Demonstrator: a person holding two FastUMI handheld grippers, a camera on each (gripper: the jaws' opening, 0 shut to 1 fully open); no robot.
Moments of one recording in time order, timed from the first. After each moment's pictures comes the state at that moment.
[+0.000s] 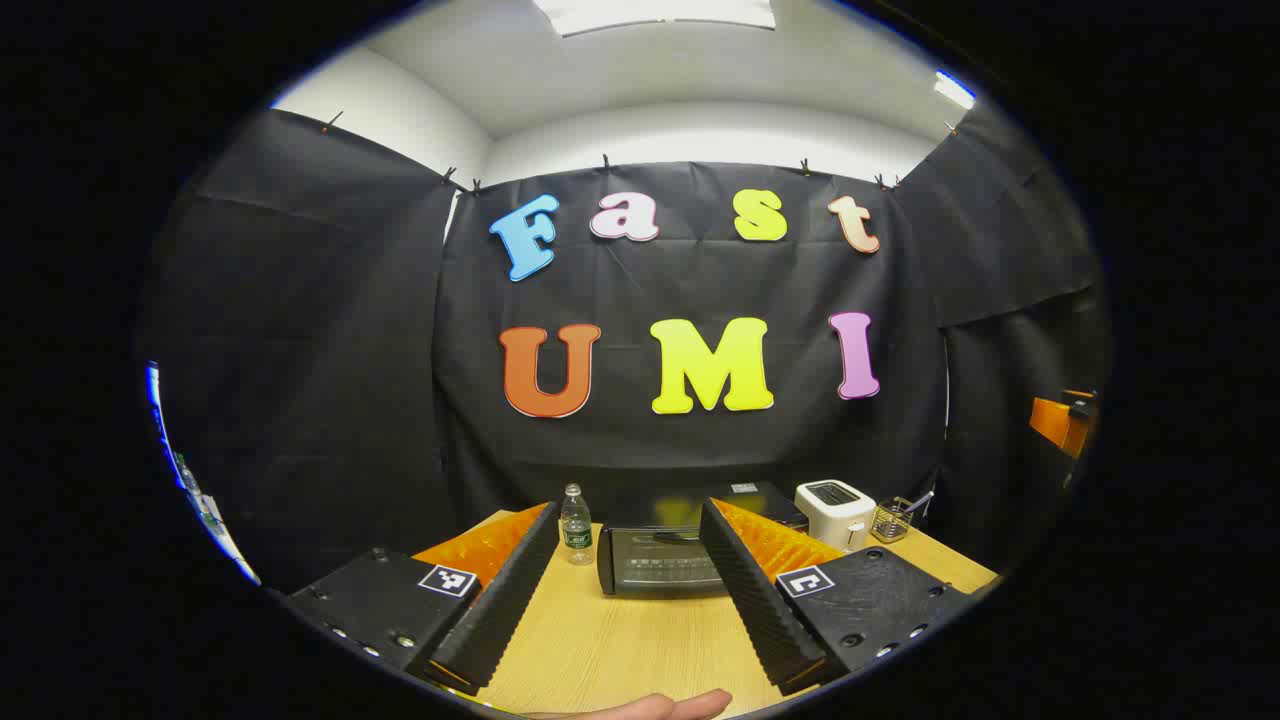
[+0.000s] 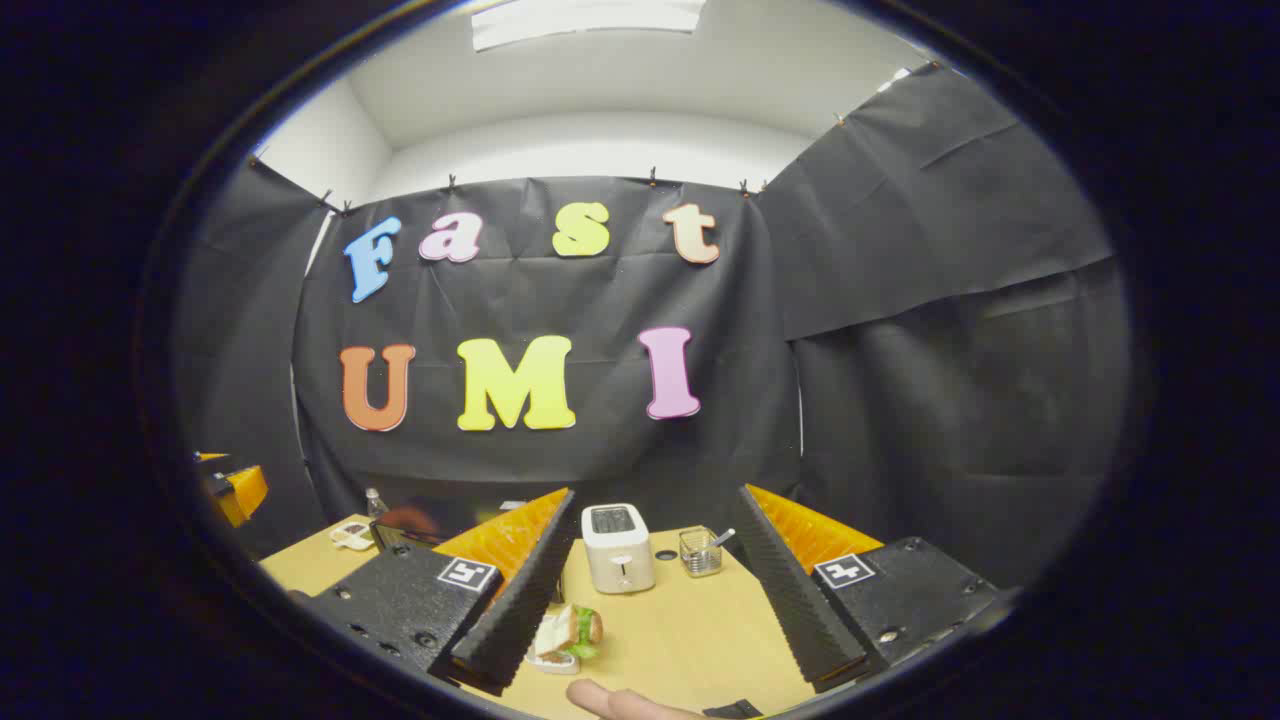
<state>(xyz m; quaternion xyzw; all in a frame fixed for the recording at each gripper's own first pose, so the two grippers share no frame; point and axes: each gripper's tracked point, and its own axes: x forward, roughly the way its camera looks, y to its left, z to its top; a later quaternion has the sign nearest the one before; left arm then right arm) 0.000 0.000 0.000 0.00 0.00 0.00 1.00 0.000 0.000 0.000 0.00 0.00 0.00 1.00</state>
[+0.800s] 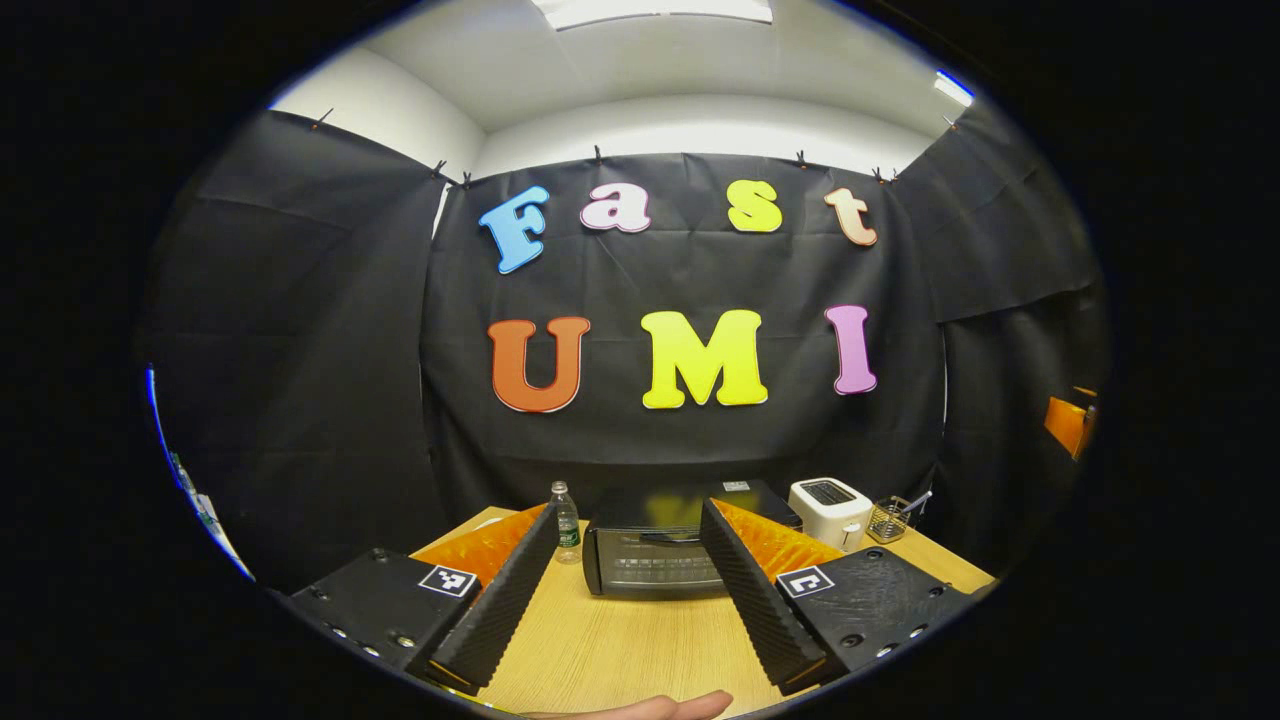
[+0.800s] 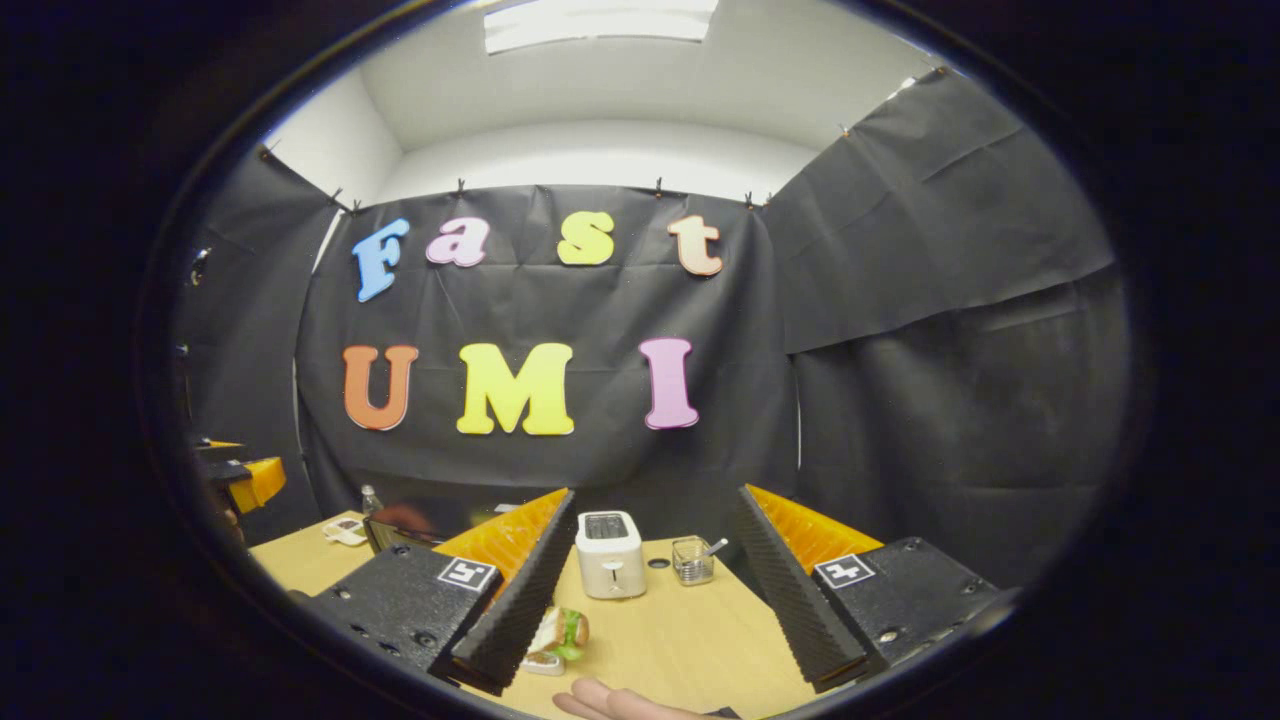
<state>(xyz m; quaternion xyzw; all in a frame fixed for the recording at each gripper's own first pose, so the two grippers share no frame) 0.038 -0.023 -0.010 0.00 0.01 -0.01 1.00 0.005 -0.010 -0.003 -0.02 -0.02 0.00 1.00</state>
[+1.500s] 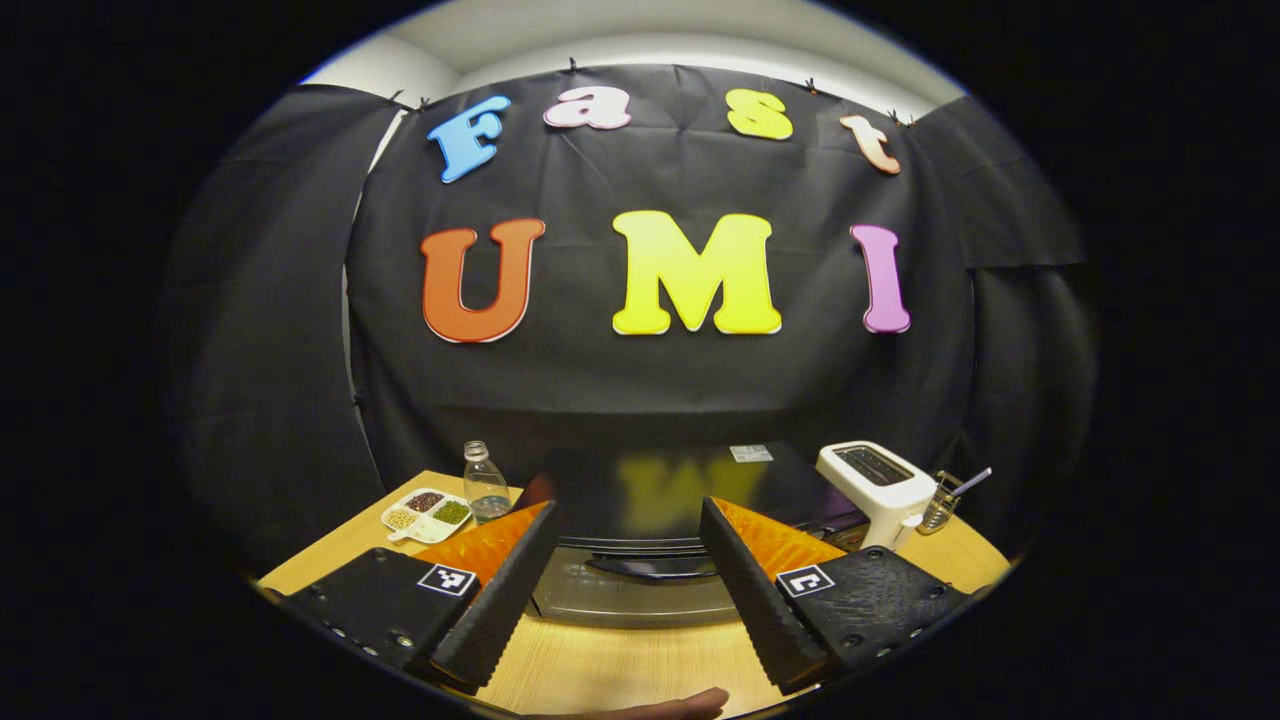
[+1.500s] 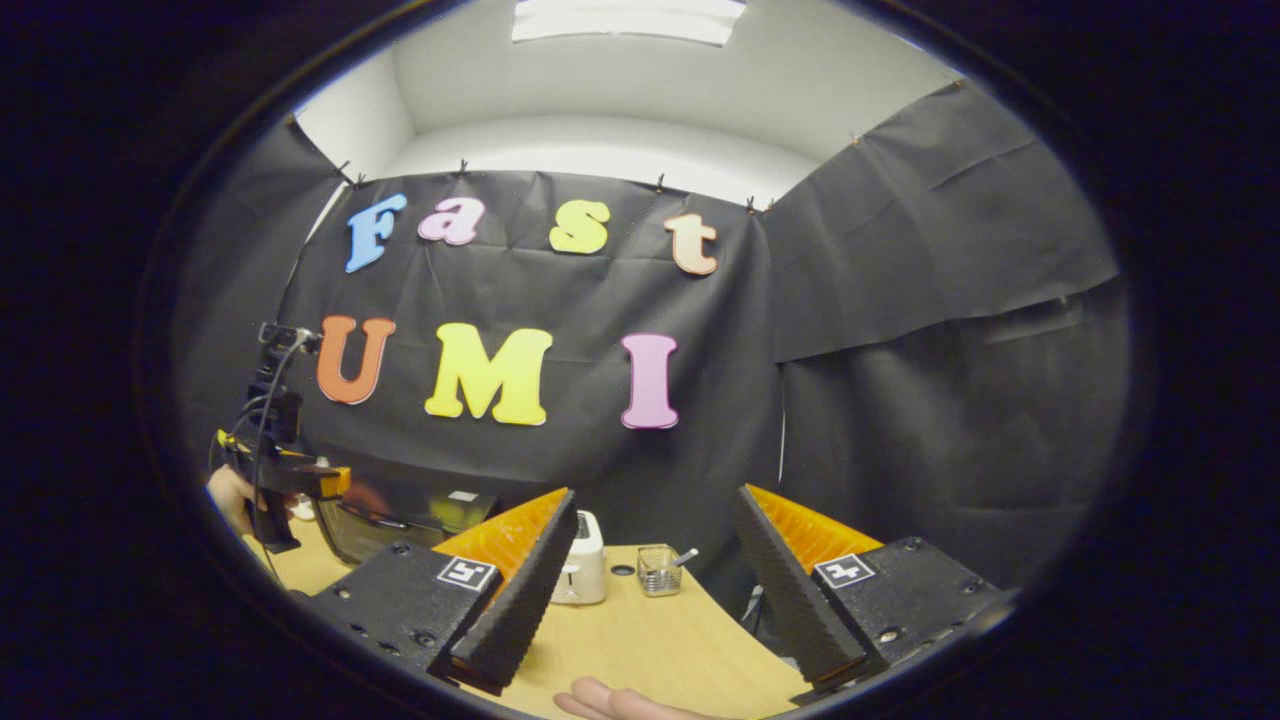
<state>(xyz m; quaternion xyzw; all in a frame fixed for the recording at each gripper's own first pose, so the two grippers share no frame) 0.248 -0.075 -0.132 0.01 0.13 -0.04 0.99 0.050 -0.044 -0.026 -0.06 -0.03 -0.03 1.00</state>
